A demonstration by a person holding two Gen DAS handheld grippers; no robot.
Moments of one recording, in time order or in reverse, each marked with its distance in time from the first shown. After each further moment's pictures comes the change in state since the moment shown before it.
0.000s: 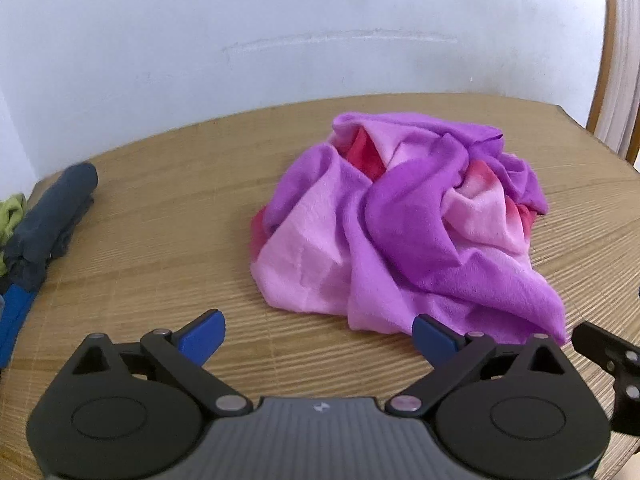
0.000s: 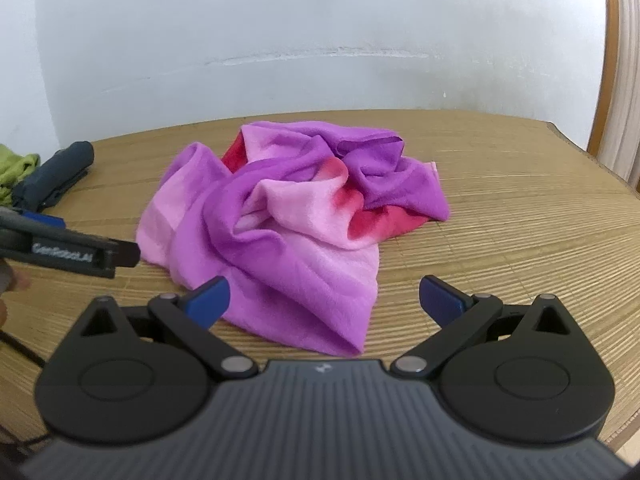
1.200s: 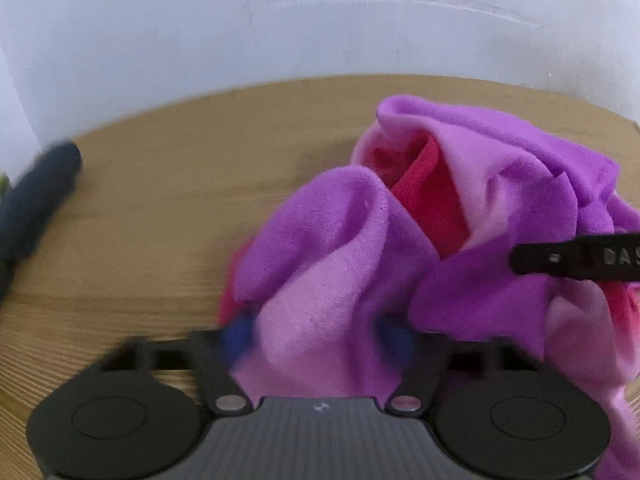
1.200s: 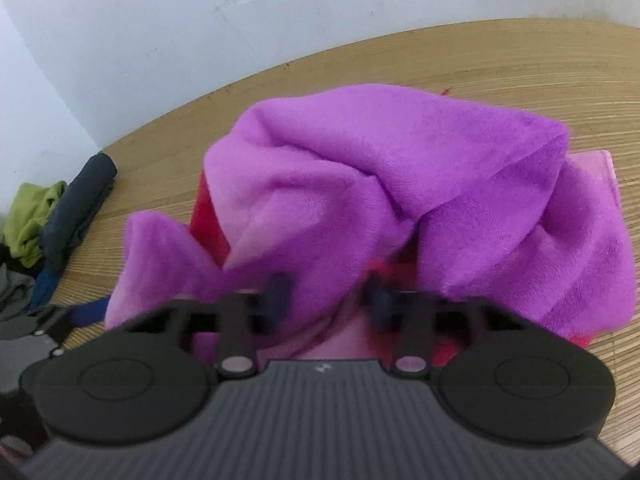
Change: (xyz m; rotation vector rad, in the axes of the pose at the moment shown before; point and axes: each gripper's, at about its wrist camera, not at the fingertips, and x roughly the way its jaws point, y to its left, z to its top) left arm 0.158 -0.018 0.059 -0.188 0.143 0.000; right arm 0.240 -0.021 0.092 0.164 0.319 0.386
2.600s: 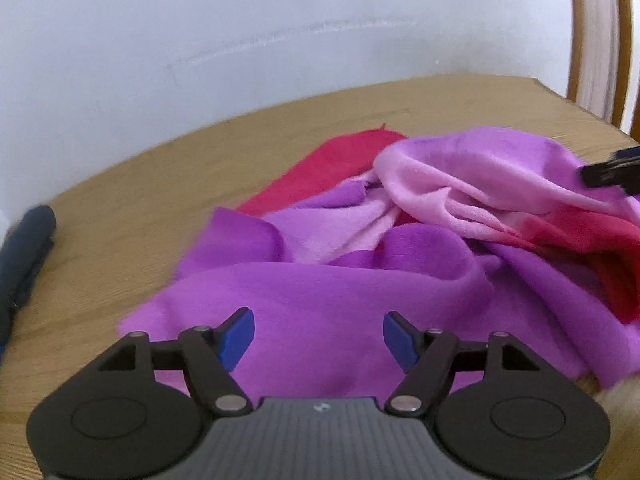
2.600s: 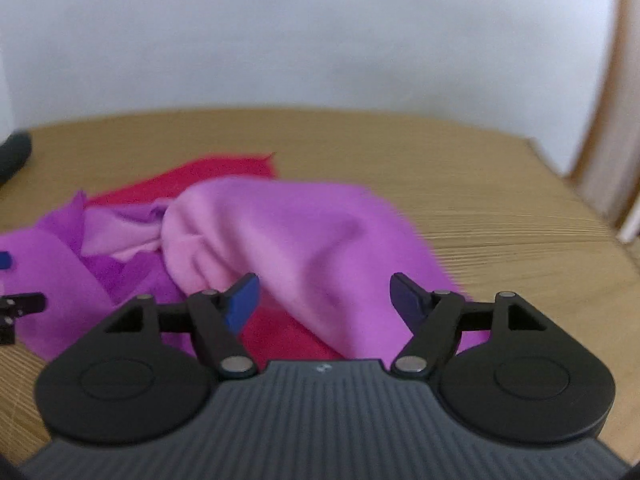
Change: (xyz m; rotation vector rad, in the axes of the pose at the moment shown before) left arm -0.068 -0.029 -0.063 0.298 -0.100 -0.106; right arm -0.150 -0.034 -0.047 -0.207 -0.135 -0.405
